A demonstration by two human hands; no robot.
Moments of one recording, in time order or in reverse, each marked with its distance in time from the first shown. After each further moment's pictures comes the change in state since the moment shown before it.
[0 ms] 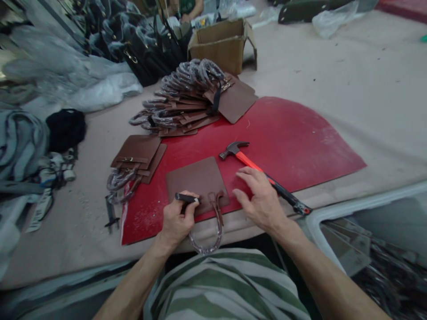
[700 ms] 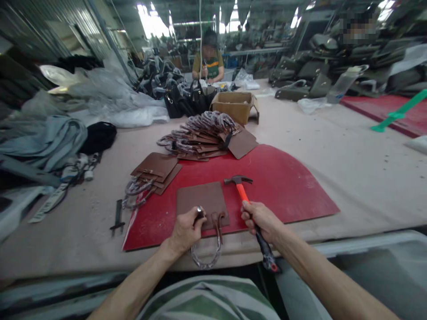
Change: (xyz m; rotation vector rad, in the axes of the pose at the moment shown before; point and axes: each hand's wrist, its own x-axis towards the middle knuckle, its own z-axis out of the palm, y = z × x) left_hand -0.004 -0.002 0.006 0.043 -0.053 0.034; right_hand 0.033 -0.037 -0.036 0.773 -0.444 0.962
